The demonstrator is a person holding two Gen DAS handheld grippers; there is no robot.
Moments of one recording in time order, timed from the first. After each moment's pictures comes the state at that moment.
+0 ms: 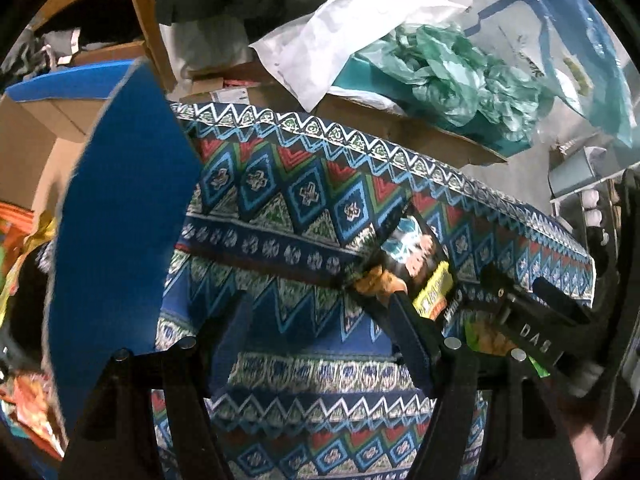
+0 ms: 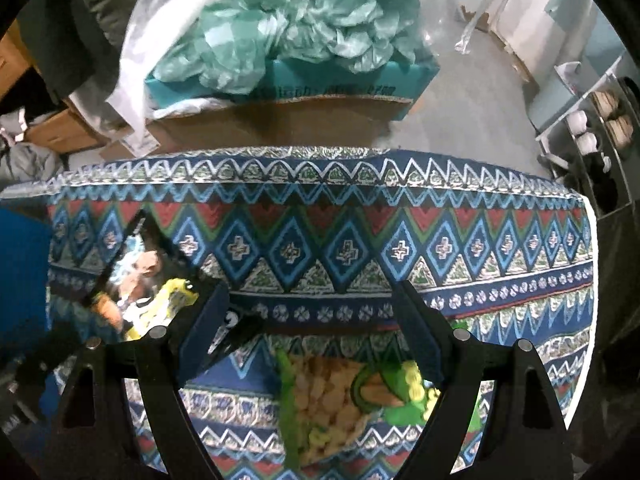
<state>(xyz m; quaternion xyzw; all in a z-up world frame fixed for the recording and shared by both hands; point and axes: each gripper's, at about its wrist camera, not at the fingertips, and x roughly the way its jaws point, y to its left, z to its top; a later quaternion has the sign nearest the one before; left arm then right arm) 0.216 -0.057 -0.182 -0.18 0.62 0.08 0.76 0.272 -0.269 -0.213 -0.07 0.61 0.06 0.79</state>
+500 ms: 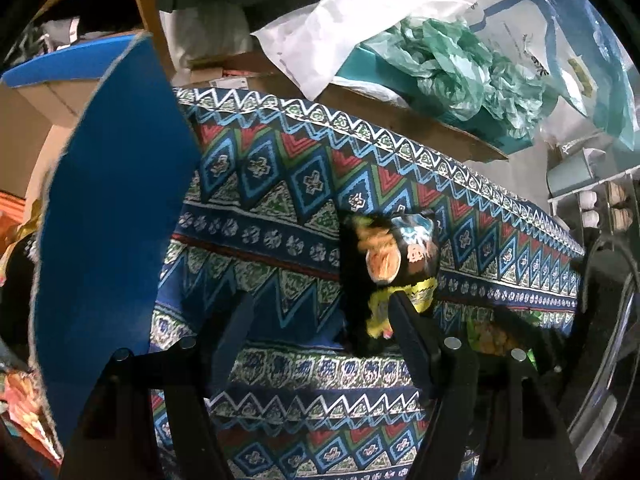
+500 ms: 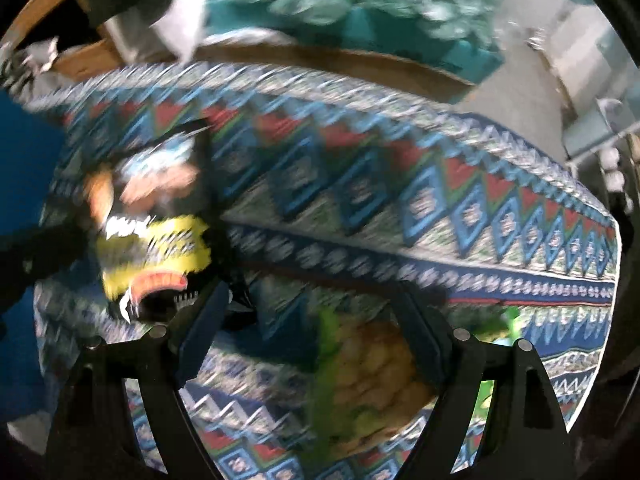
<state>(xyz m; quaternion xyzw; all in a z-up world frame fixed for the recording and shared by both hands) 0.207 -0.052 -0.185 -0.19 0.62 0.07 0.76 0.236 -0.238 -0.241 -0.14 0.63 0.14 0.75</state>
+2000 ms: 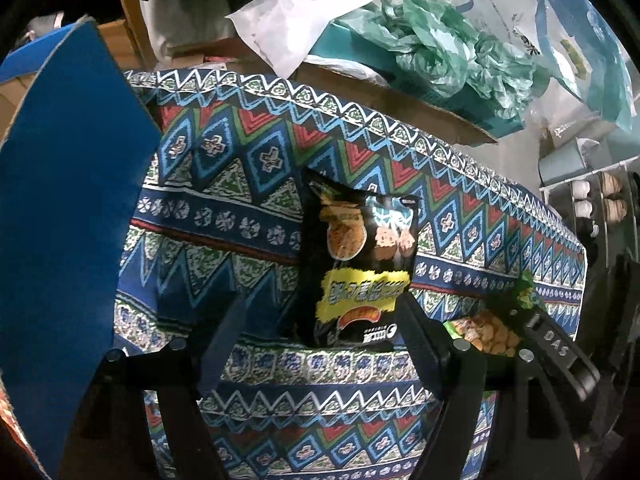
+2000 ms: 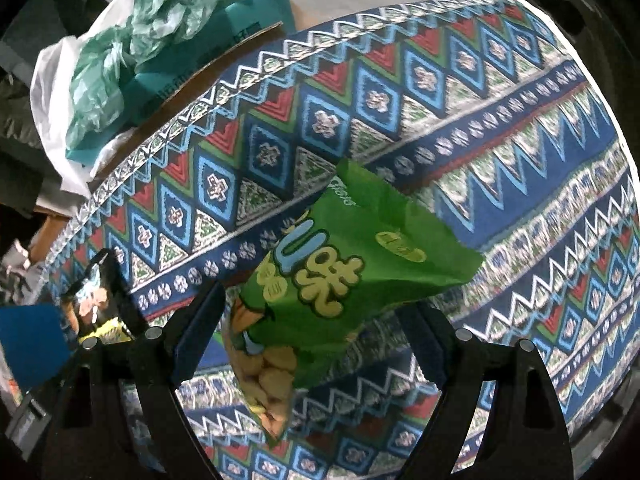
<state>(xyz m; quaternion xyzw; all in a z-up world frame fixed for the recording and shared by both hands) 0.218 -0.075 -0.199 -0.20 0.64 0.05 0.74 0.238 -0.366 -0.243 0.15 0.64 -0.05 0.75</state>
